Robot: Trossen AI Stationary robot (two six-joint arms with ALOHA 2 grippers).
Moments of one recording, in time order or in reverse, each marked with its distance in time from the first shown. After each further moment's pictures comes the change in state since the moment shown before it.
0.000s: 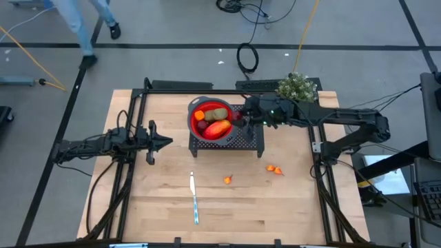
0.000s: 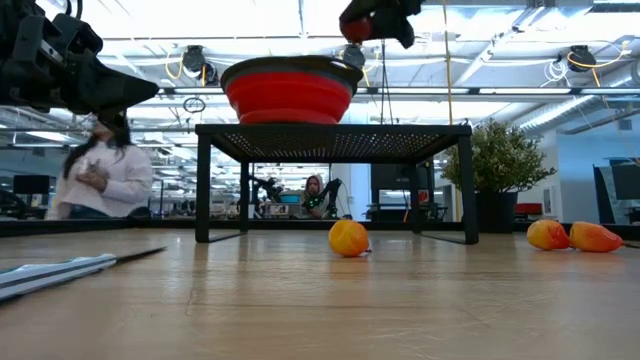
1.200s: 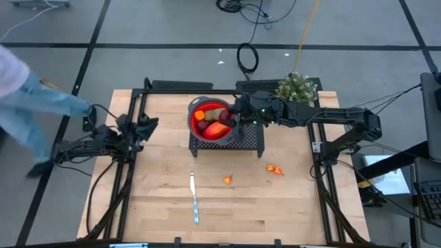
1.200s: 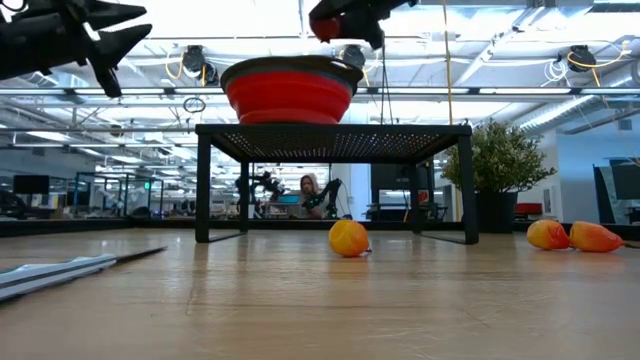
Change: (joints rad) left arm 0.000 0.000 0.000 0.499 -0.180 -0.268; right arm -0.017 0.103 0.028 0.184 -0.068 -0.107
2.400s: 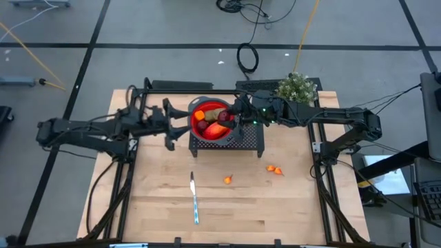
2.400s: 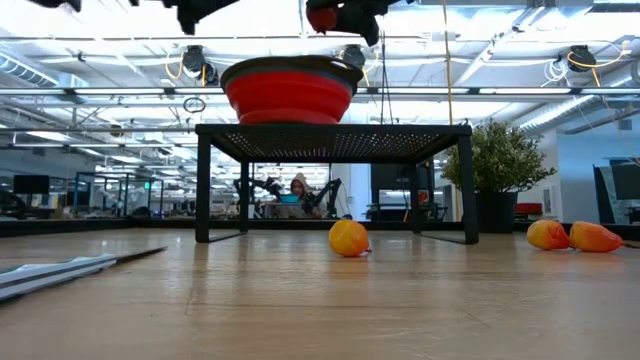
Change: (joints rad) left arm 0.000 0.848 0.631 -0.191 0.110 0.359; right arm -0.002 0.000 0.000 0.035 -0.055 0.003
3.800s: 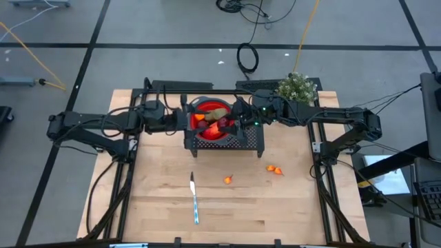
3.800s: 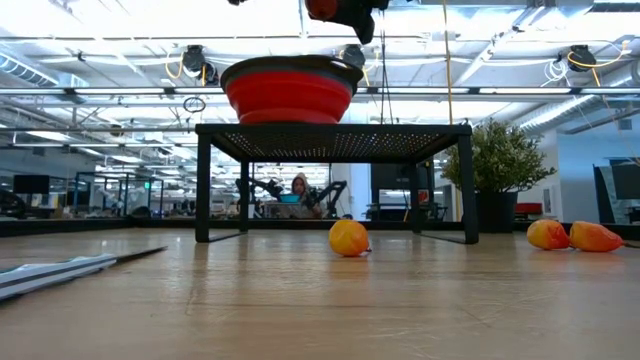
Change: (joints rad) left arm -0.005 0.285 0.327 -0.234 0.000 0.341; right arm -0.009 -0.001 -0.001 0.004 -0.179 0.025
